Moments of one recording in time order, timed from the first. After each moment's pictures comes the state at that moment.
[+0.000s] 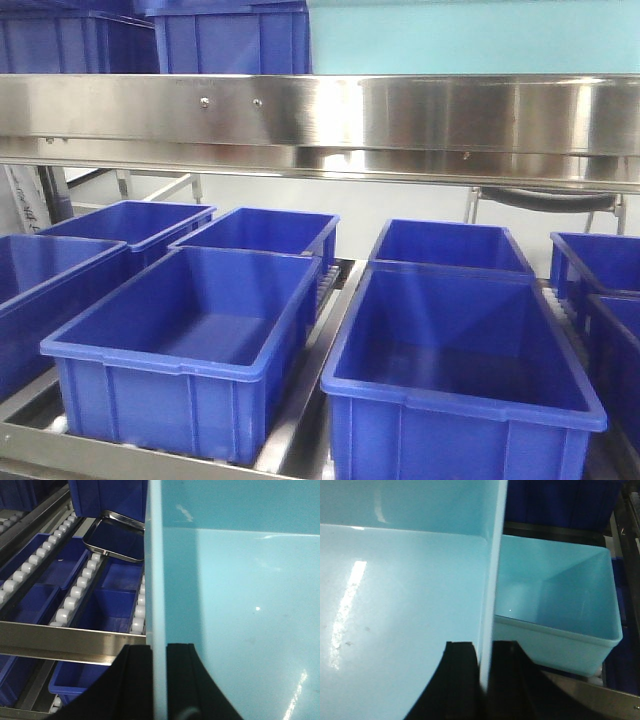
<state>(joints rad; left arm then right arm) -0.52 1.37 -1.80 0.47 1.02 -0.49 0.69 1.34 -1.74 -0.47 1.08 0.57</state>
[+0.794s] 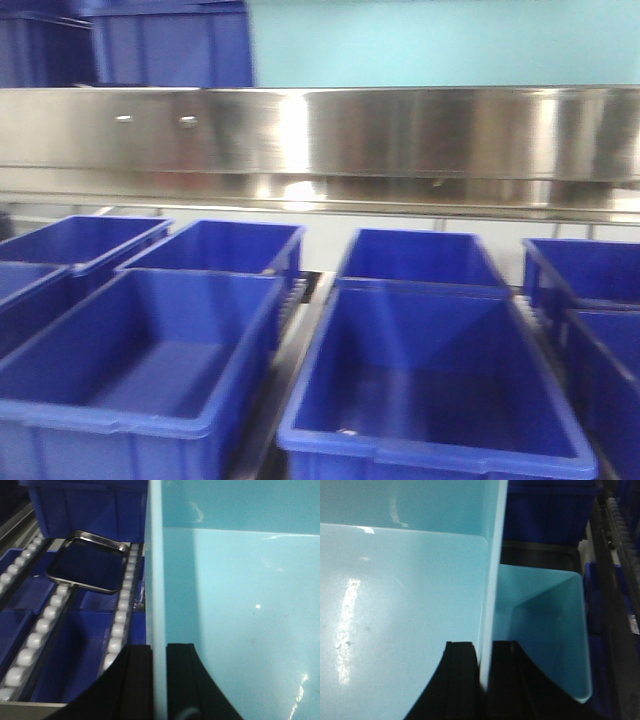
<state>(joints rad) -0.52 1.37 -1.80 0.47 1.02 -0.49 0.69 1.34 -1.74 -0.47 1.08 0.57</state>
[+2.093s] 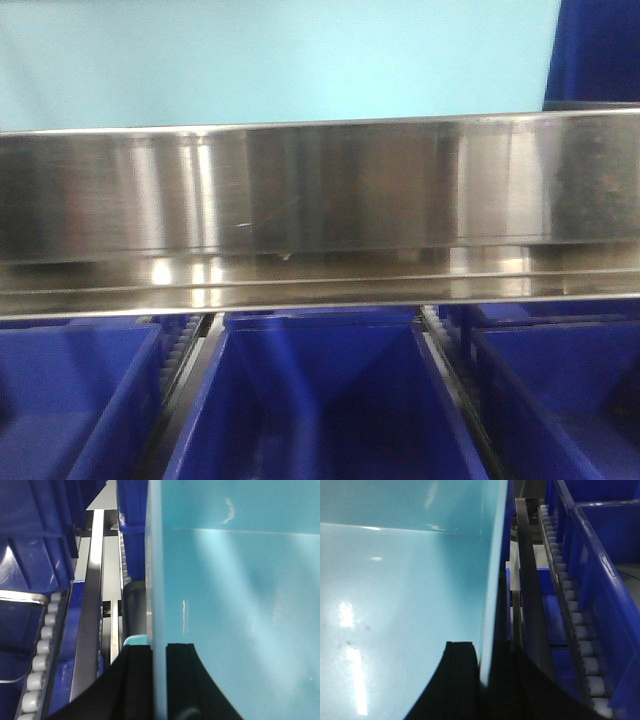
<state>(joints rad) -0.52 1.37 -1.79 0.47 1.02 -0.49 0.69 1.34 -1.74 -0.47 1.08 0.57</state>
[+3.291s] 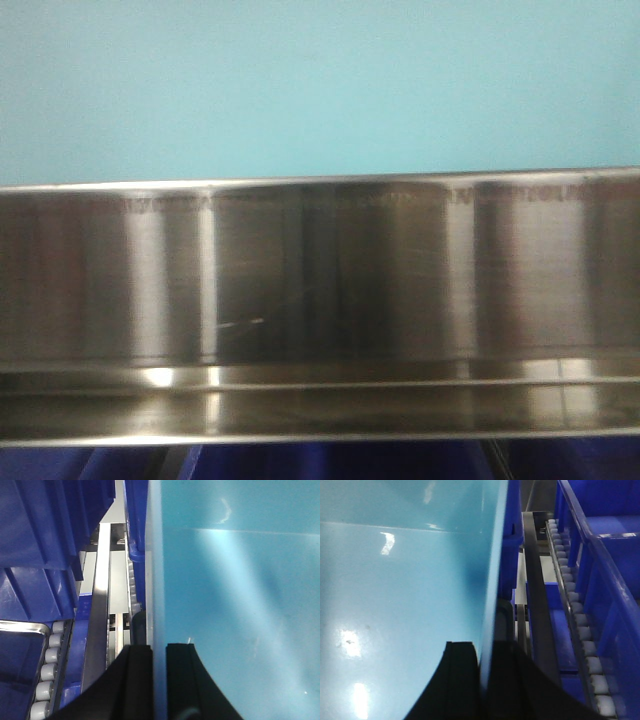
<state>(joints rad) -0.52 1.37 -1.79 0.47 1.01 -0.49 0.69 1.34 -1.74 -0.47 1.08 0.57</state>
